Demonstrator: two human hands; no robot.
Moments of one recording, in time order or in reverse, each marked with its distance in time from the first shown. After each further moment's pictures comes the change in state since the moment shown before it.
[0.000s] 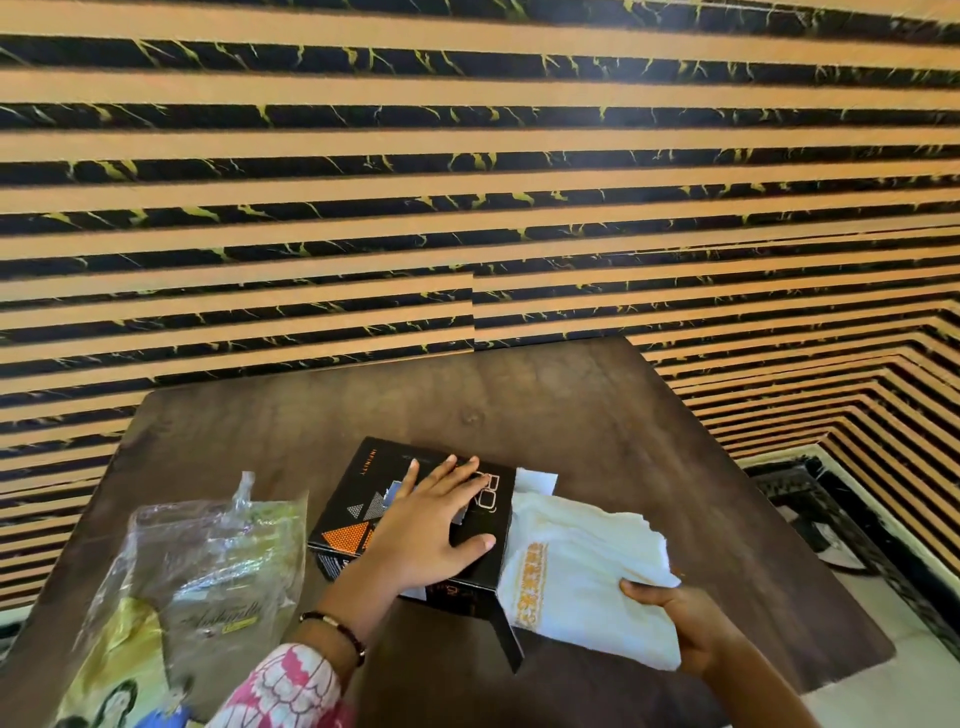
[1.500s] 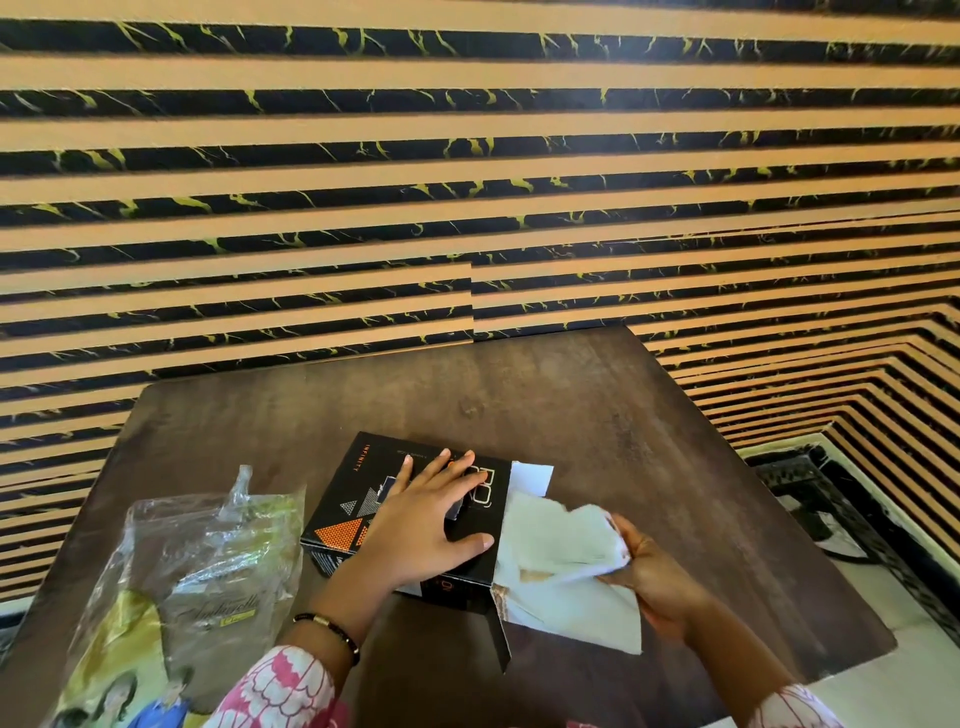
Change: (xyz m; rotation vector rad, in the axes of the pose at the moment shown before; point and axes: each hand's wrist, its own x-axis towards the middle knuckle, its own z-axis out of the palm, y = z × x) left_hand -0.001 0.001 -0.001 -0.024 -0.027 -0.028; right_hand 0.023 -0.006 0.016 -0.472 -0.037 -0.216
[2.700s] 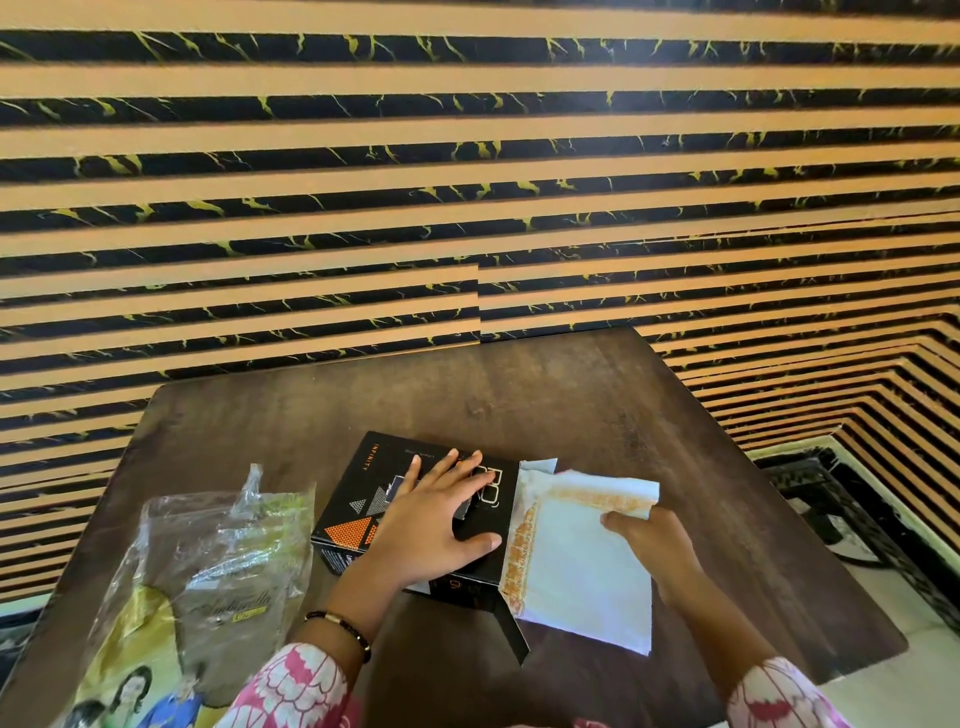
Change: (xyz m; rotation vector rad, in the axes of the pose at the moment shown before) left_hand -0.002 -0.001 0.002 -0.017 0.013 -0.004; right_hand 0.013 -0.019 0.003 -0.224 0.453 0.112
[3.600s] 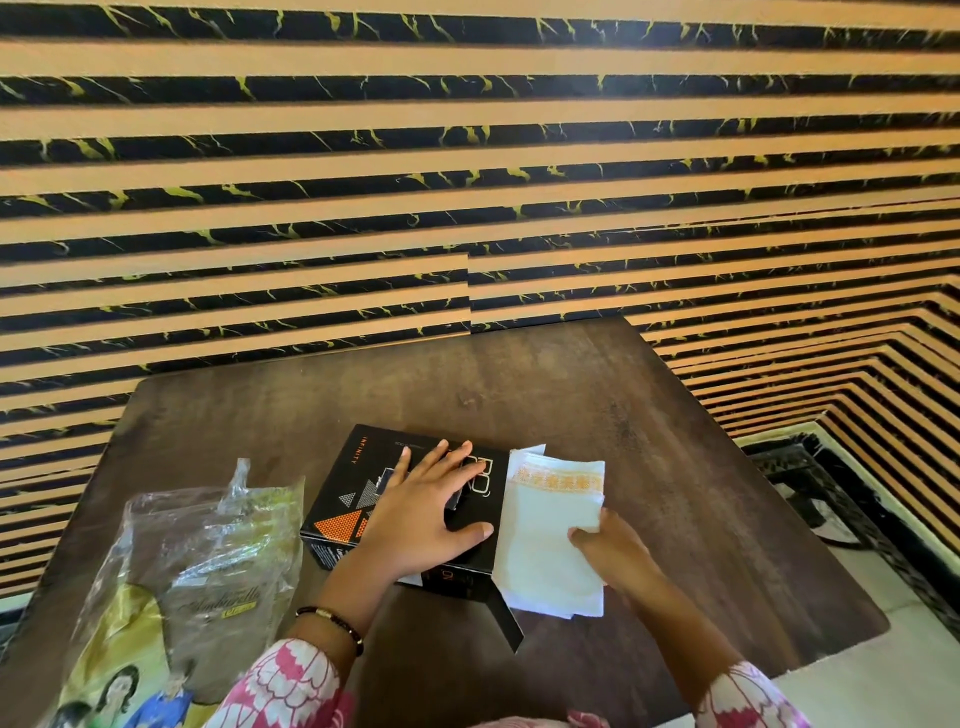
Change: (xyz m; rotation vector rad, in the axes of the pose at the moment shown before) left_hand 0.000 0.001 -0.001 -0.016 0.015 -0.007; right_hand -0.007 -0.003 0.030 -0.229 -0.172 0.002
